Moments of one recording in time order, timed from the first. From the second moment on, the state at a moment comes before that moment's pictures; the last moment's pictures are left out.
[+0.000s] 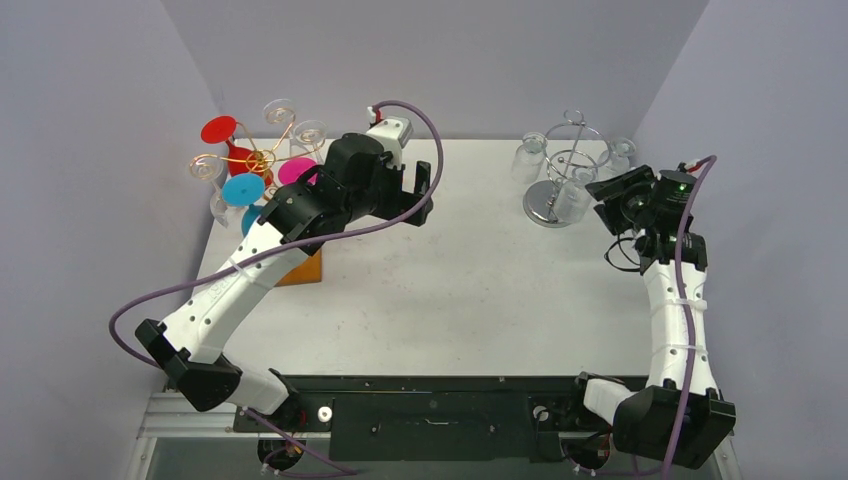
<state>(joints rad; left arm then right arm) -0.75 1.44 1.72 -0.81 -0.14 -0.33 -0.24 1.12 1.15 -0.56 -0.24 0.88</state>
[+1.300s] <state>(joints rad) -0.72 1.40 1.67 -0.77 -0.10 -0.33 -0.18 1.22 1.03 -0.23 -0.15 1.24</state>
